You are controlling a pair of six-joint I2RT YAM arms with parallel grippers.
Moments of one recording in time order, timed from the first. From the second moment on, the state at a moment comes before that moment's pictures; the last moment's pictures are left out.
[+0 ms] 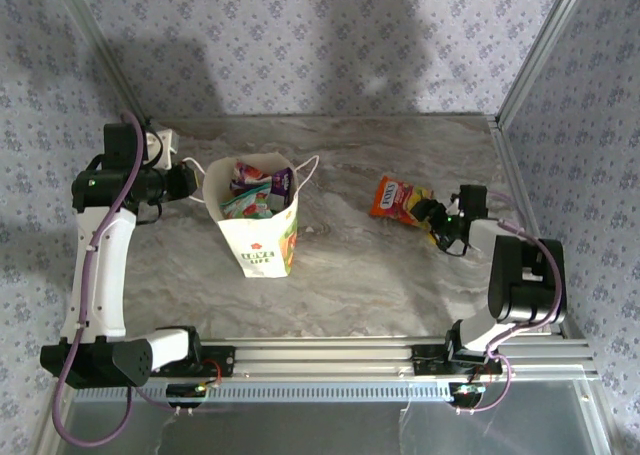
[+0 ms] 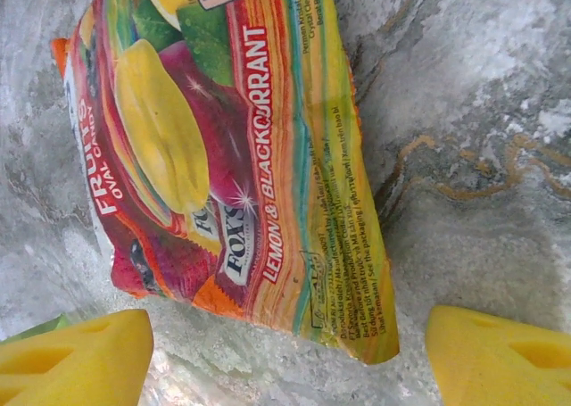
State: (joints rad) left arm 0.00 1.21 1.49 -1.16 0.22 -0.17; right arm -0.11 1.55 0.69 -0.12 -0.48 0.72
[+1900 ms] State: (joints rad) left arm 0.00 1.22 1.49 -1.16 0.22 -0.18; right arm -0.07 1.74 0.86 -0.13 -0.47 0.84
